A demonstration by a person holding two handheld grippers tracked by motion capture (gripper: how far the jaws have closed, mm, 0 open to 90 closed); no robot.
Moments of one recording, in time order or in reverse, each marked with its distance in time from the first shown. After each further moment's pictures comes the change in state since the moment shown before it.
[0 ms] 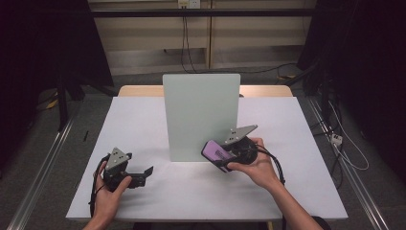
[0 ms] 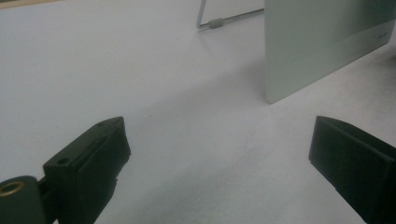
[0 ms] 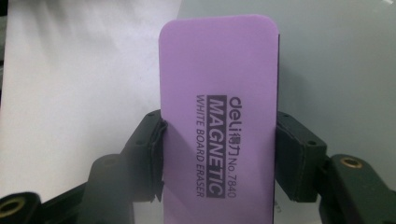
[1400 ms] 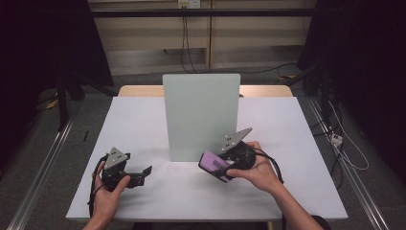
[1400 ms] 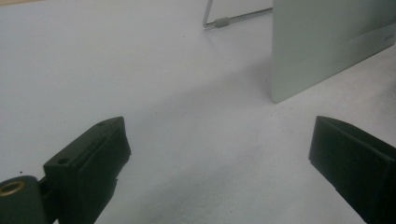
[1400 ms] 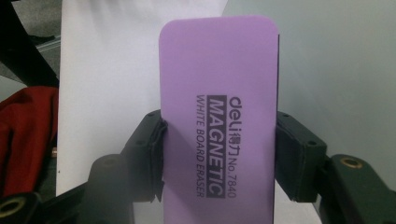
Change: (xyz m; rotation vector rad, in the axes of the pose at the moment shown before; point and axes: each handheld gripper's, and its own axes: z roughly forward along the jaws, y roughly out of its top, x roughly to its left) left arm 0.002 -0.001 -0.002 0.010 0.014 -0.018; right arm 0.015 0.003 0.000 0.072 0.129 -0.037
